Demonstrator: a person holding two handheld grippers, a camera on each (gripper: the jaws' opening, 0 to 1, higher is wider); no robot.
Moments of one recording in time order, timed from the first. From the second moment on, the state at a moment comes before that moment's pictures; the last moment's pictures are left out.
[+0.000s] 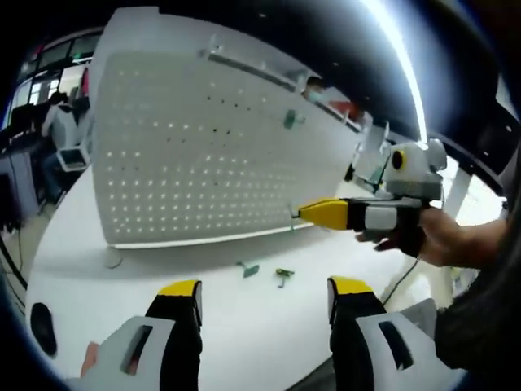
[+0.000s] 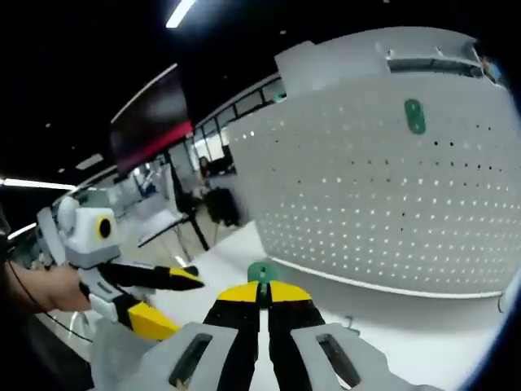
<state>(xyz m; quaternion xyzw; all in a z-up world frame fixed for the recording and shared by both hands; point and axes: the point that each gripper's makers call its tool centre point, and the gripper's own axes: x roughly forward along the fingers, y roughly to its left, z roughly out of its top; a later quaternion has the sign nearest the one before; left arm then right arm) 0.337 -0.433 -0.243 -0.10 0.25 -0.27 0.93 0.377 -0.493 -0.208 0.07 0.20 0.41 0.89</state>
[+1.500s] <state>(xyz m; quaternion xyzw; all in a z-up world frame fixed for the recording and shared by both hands) 0.336 -0.445 -0.206 -0.12 0.18 -0.32 0.92 0.327 -0.441 -0.179 0.12 0.17 0.45 0.87</state>
